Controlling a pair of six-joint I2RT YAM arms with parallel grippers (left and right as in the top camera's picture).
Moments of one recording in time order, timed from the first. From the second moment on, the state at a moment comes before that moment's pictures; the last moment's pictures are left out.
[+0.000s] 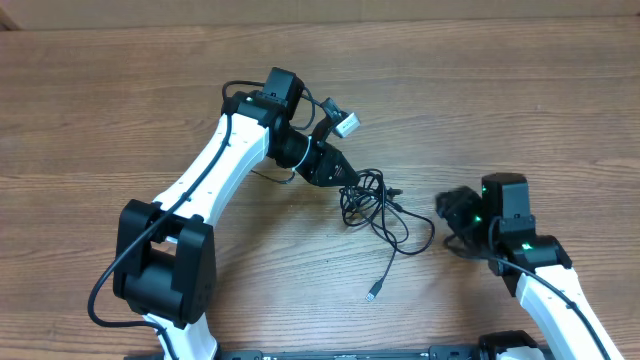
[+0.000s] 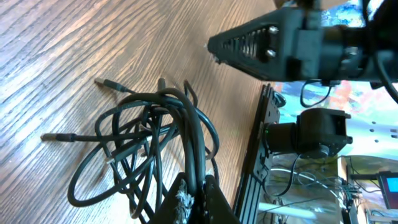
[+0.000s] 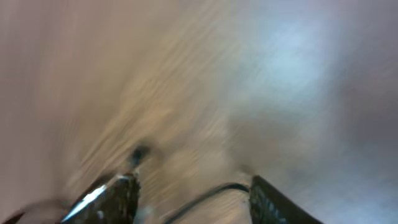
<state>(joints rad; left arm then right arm) -0.36 1.91 1.50 -1.00 0.98 0.32 0.12 1.08 0.57 -0.43 -0.16 0.87</state>
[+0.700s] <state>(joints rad) -0.36 1.91 1.53 -1.00 0.97 0.32 0.12 1.24 0.57 -0.40 -0.53 -0.03</state>
